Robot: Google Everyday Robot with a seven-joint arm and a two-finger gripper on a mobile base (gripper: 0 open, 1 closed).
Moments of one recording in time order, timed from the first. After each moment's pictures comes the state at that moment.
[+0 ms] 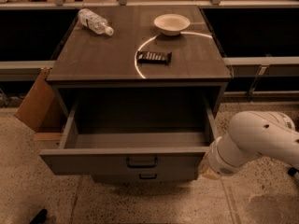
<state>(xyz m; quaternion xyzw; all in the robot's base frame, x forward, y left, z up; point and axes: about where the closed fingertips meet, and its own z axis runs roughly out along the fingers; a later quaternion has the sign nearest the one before) 0.416 -0.178 0.630 -0.61 0.78 0.07 0.12</state>
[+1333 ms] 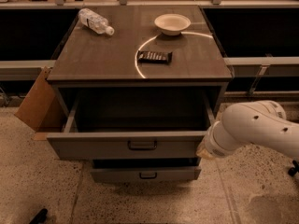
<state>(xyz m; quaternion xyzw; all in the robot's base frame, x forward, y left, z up) 0.484 -0.185 0.634 -0.55 0.82 0.01 0.17</state>
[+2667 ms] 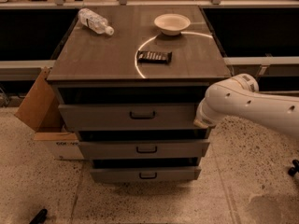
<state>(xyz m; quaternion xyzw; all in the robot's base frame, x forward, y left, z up) 0.615 -0.203 0.635 -0.52 0.83 -0.08 0.20</state>
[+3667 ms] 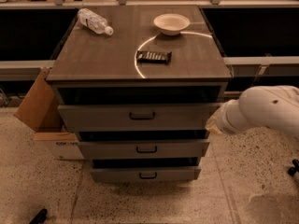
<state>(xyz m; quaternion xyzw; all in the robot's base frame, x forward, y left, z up) 0.558 -0.221 0.681 -0.51 0.82 -0.04 0.26</state>
